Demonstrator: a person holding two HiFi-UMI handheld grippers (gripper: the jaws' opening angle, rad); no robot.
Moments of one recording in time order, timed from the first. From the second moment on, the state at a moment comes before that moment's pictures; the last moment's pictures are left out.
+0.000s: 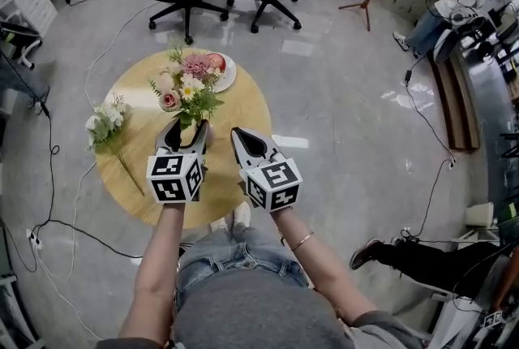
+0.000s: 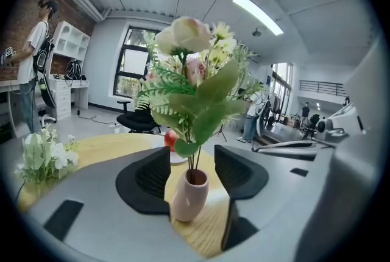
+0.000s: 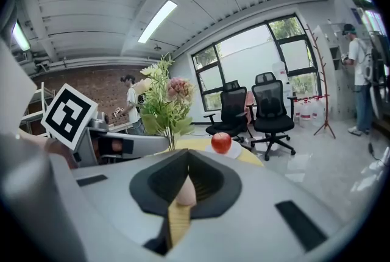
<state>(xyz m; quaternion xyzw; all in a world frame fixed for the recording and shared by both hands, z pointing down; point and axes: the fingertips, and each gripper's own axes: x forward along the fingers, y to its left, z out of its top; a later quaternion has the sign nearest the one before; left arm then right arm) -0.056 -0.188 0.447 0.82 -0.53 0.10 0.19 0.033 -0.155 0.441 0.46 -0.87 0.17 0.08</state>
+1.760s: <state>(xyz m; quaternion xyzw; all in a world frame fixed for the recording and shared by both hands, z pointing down) -0.050 -0.209 0.409 0.81 -0.57 0.07 0.16 0.032 -0.170 0.450 0.42 -0.89 0.17 0.09</state>
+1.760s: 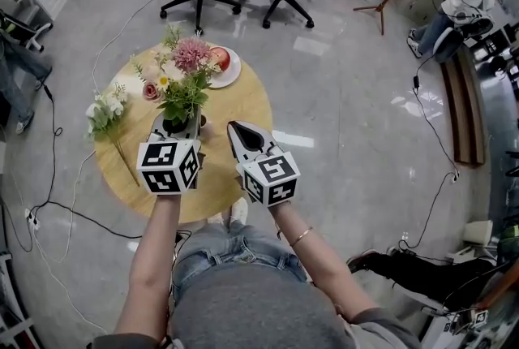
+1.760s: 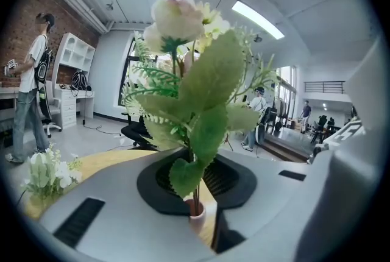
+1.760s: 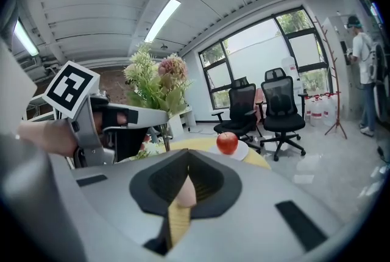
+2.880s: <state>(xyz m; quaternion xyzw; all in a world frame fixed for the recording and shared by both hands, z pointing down) -0.083 -0.179 0.304 0.78 -0.61 0.00 0.08 0.005 -0.154 0.423 0.36 -0.92 0.14 0.08</state>
